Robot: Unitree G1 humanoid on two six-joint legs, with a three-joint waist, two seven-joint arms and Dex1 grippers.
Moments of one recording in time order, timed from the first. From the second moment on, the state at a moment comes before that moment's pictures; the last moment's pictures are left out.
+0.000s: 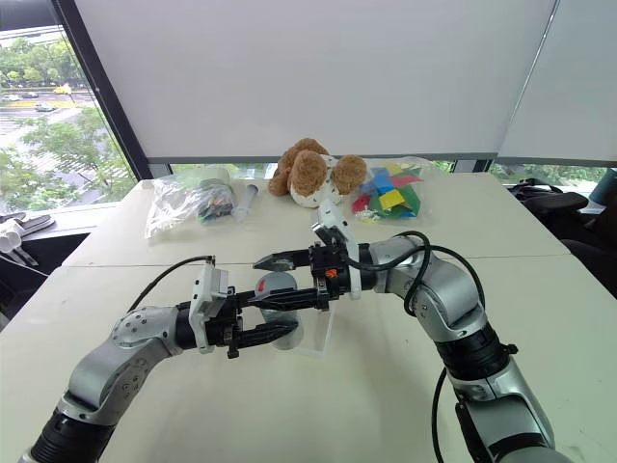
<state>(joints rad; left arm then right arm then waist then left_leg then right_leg) -0.32 0.51 -0.10 -0.32 -0.53 0.35 -0.99 -0.80 -0.51 0.19 -0.23 0.63 0.67 1.11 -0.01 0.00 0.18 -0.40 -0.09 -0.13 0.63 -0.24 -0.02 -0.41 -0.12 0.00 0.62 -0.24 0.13</state>
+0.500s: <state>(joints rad) -0.32 0.51 -0.09 -0.33 -0.55 0.34 -1.00 -0.79 -0.44 0.01 -0.21 0.90 0.85 1.05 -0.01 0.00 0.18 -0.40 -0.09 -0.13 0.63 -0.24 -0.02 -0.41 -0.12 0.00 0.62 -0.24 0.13</state>
